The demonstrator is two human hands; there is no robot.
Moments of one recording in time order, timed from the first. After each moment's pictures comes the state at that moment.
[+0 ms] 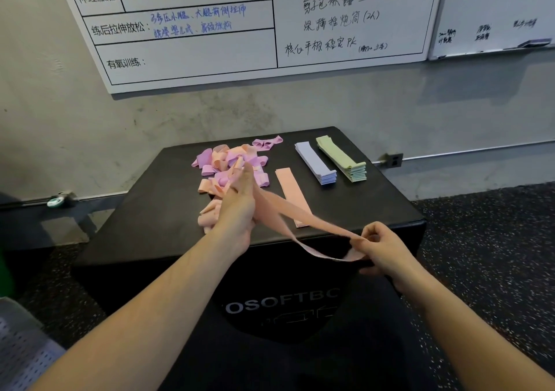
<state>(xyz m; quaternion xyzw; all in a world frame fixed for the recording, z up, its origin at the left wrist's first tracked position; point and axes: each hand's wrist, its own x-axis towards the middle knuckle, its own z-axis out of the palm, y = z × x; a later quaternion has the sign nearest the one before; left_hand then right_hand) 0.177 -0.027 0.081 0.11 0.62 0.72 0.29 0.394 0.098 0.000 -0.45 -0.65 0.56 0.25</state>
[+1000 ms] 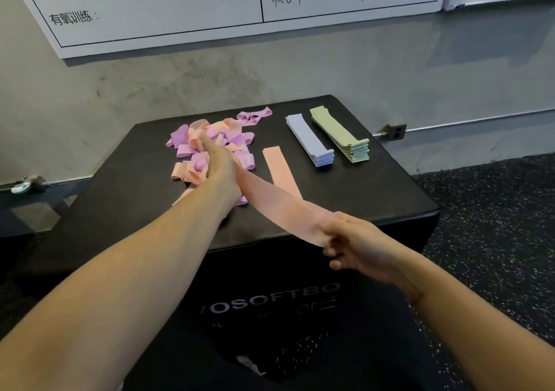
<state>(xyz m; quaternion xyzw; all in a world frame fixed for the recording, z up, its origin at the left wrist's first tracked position) 0.084 0.089 0.055 -0.09 0.65 0.69 0.29 0.338 0.135 -0.012 -0.29 -0.55 0.78 0.10</state>
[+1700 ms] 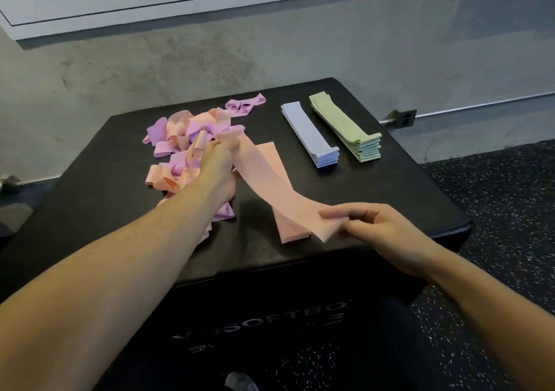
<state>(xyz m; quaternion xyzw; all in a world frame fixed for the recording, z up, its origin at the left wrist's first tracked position) 0.040 0.160 0.018 0.10 0.64 0.71 0.27 0.321 0.214 -0.017 -0.23 -0.70 0.65 0.16</state>
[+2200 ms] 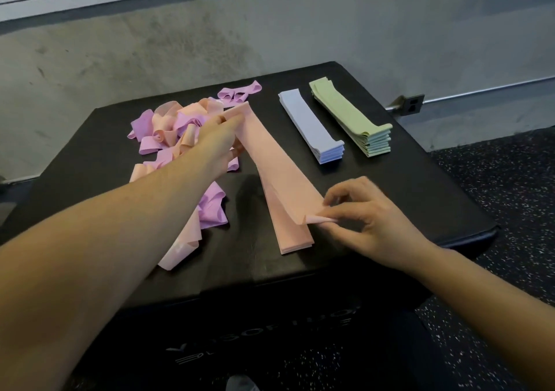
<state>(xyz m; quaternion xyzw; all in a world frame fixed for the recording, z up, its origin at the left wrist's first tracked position) 0.000 0.213 0.015 0.14 0.71 0.64 0.26 0.289 0.249 -0.045 -0.13 -0.92 0.26 0.26</state>
